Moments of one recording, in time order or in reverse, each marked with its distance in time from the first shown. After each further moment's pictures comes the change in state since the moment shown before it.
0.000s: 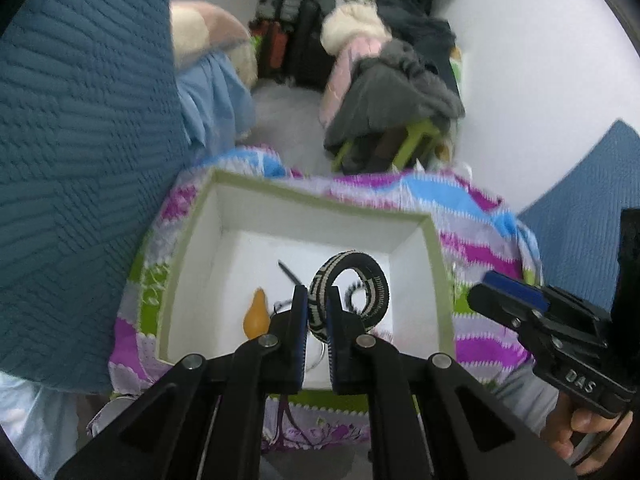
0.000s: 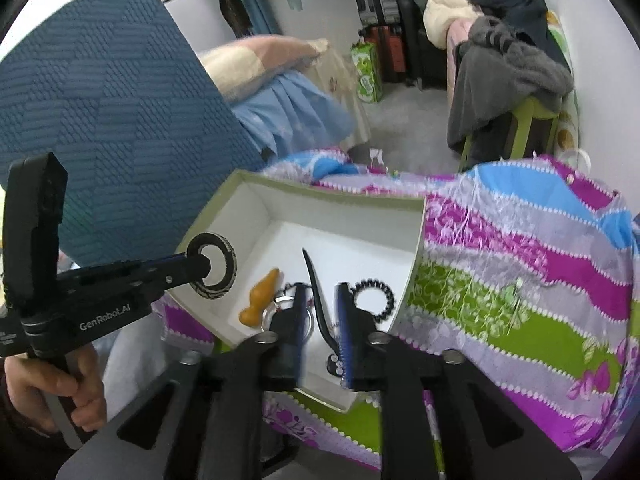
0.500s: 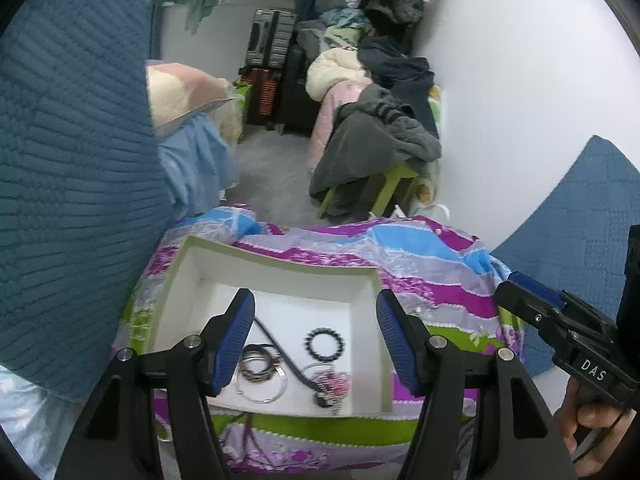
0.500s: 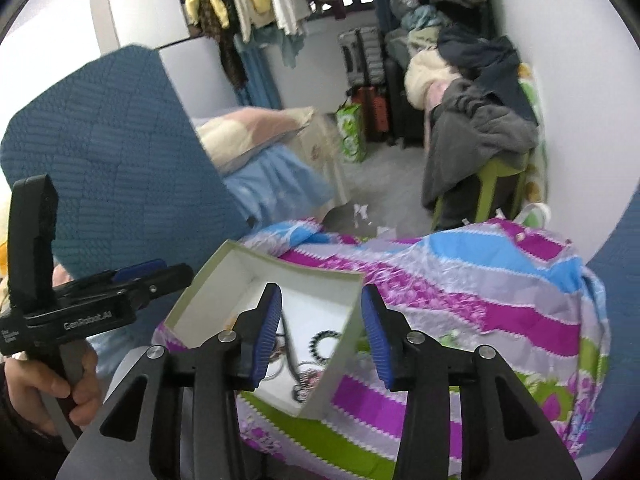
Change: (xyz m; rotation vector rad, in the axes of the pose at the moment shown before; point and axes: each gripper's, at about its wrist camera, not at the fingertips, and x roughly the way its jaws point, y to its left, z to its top) left arm -0.036 -0.058 0.018 0.035 -0.141 -0.025; right arm -0.082 -0.029 0.016 -0.015 -0.206 -0.060
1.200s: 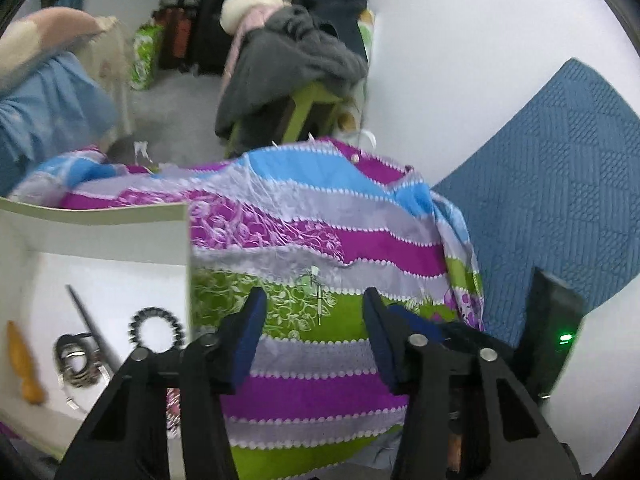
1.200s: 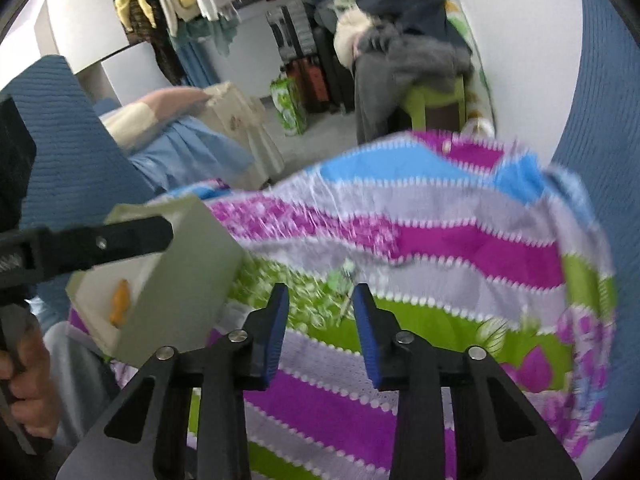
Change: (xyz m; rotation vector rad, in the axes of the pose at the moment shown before) left arm 0.154 -0.124 -0.038 0.063 0.227 -0.234; right arm 0.063 -0.147 -0.096 0.164 0.085 -0.070
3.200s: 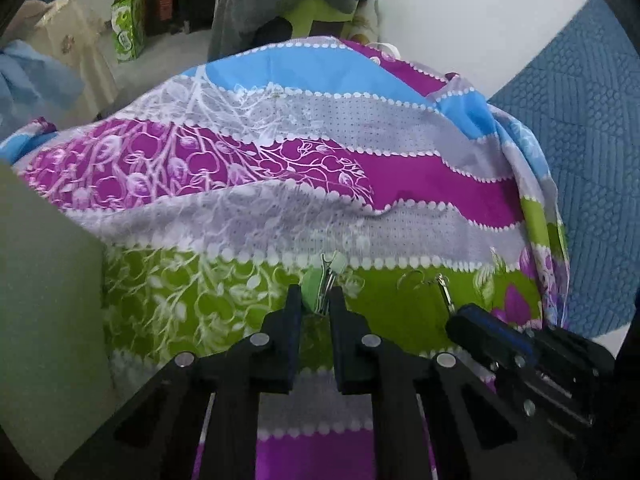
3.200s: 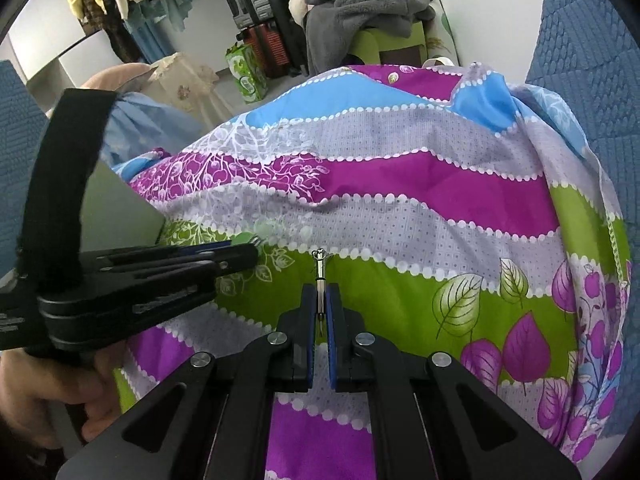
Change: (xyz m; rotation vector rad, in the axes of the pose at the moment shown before) left arm 0.137 -0.018 -0.021 0.098 0.181 0.140; right arm 0.029 -0.053 -0.023 0.072 0.106 -0.103
